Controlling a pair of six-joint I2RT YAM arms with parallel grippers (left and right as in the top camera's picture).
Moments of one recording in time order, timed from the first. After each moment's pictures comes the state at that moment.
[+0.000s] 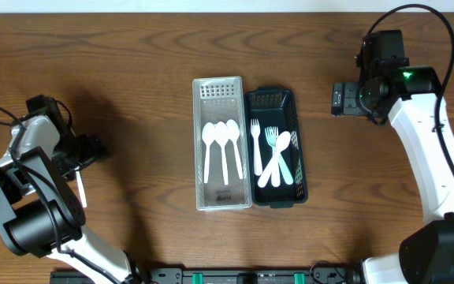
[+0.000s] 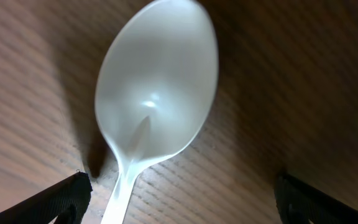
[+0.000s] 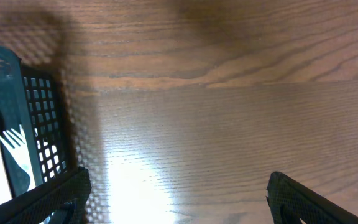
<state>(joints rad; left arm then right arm) 0.47 1.91 1.17 -0.84 -0.02 -0.18 0.09 1.63 1.48 -1.05 0.14 0.16</state>
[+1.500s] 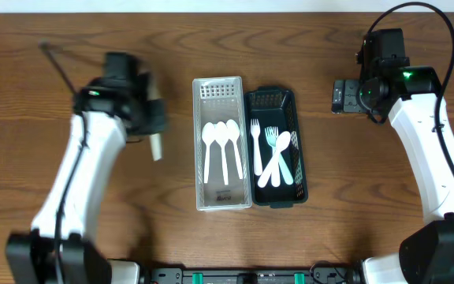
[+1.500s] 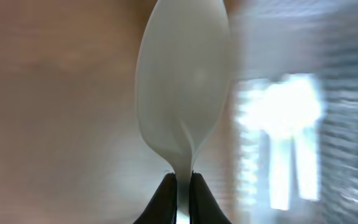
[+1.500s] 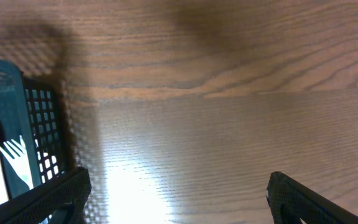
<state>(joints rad) -0.14 1.53 1.31 -0.96 0.08 -0.16 0.09 1.63 1.48 -1.02 0.15 0.16</state>
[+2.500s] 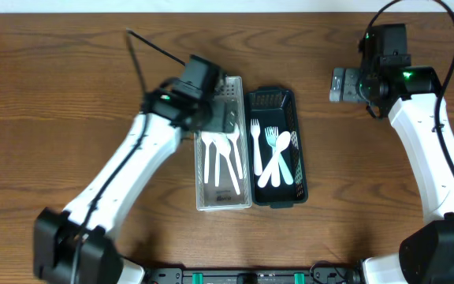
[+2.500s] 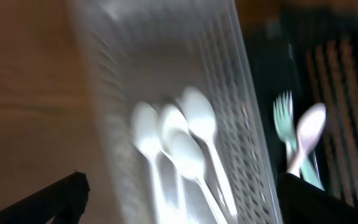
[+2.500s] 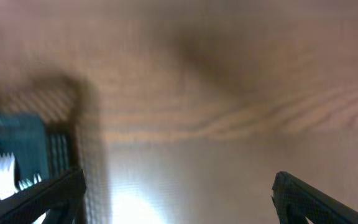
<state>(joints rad) -0.42 1.60 1.36 -0.82 0.03 -0.29 0.09 1.63 1.48 -0.85 0.15 0.16</state>
